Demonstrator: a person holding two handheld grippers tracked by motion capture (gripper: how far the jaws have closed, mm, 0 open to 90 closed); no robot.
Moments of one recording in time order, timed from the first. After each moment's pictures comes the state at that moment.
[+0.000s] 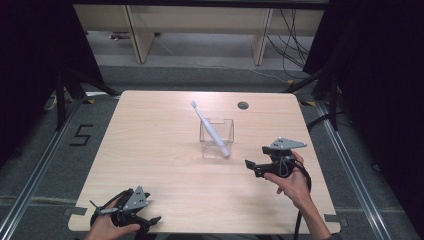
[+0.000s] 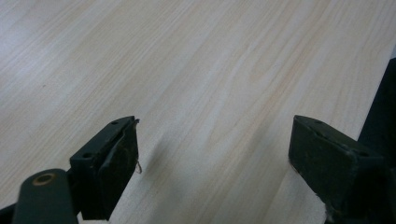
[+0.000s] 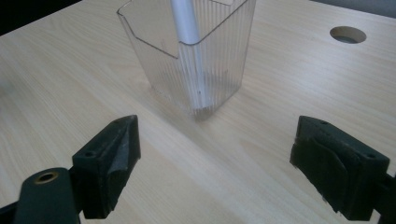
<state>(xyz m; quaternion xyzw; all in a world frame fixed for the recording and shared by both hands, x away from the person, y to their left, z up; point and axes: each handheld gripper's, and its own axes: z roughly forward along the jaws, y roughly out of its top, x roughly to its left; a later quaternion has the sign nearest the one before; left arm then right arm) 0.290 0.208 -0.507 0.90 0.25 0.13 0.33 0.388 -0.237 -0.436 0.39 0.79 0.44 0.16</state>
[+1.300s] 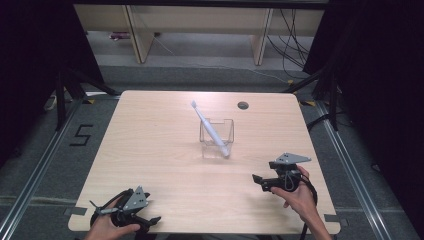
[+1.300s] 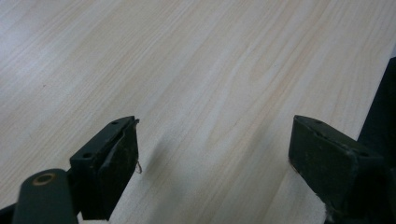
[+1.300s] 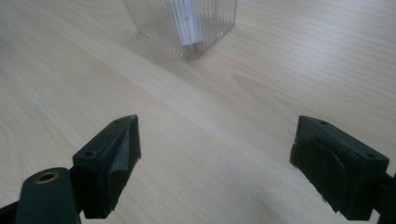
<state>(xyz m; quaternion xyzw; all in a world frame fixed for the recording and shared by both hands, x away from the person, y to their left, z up) 0.290 0.208 -0.507 0.90 0.25 0.13 0.33 0.367 -0.260 -0.471 0.42 0.80 0.40 0.14</state>
